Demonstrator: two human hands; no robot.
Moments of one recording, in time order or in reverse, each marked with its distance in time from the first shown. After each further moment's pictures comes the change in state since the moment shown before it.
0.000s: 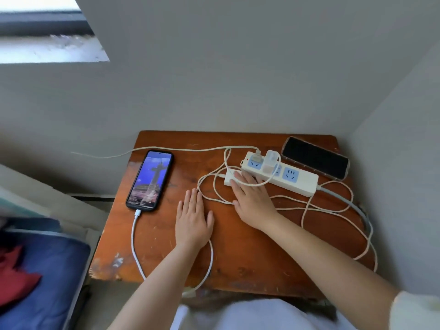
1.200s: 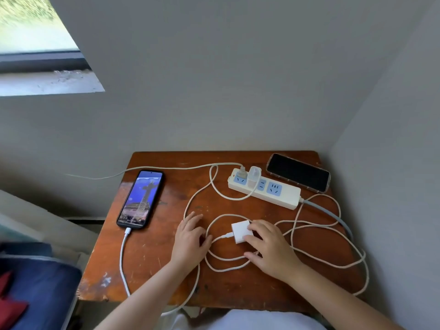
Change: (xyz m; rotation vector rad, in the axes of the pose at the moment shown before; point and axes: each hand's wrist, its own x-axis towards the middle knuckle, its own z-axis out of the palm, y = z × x) left_hand -0.010 0.019 -0.015 -0.204 -0.097 0.117; right_hand -0.089 0.027 -0.005 0.109 0.142 -0.104
